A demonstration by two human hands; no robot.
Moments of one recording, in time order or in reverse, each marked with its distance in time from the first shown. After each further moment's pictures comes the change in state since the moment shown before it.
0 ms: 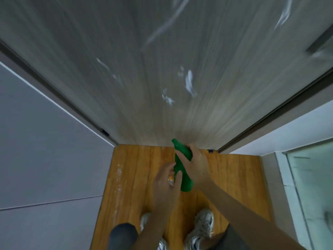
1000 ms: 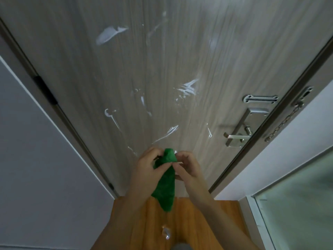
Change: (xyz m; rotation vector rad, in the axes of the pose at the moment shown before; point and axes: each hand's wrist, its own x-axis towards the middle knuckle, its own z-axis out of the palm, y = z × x) left_hand -0.002 0.356 -0.244 -0.046 -0.083 0.504; right_hand -0.064 -0.359 -0.189 0.680 -0.112 -0.160
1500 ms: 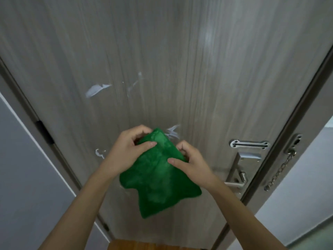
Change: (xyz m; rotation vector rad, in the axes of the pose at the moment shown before) left_hand 0.141 0.105 -0.024 -0.007 -0.034 0.244; right_hand 0.124 -0.105 -0.096 -0.354 -0.253 -0.296
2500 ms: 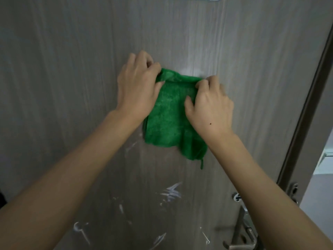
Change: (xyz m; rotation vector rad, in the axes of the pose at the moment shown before) left_hand 0.212 0.105 -0.075 0.977 0.679 0.729; right_hand 0.164 -0.172 -0.065 -1.382 0.971 -0.305
